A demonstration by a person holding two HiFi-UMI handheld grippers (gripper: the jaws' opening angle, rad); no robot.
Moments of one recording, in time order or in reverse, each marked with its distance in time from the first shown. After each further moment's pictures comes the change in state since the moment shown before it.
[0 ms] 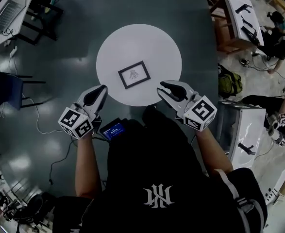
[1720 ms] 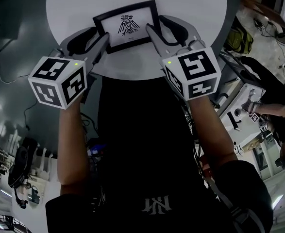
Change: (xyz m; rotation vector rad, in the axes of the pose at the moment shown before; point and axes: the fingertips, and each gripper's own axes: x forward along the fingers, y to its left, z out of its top) left arm 0.149 0.143 -0.230 -0.336 0.518 0.161; right arm 0.179 -0.148 -0.229 0.087 0.561 -0.227
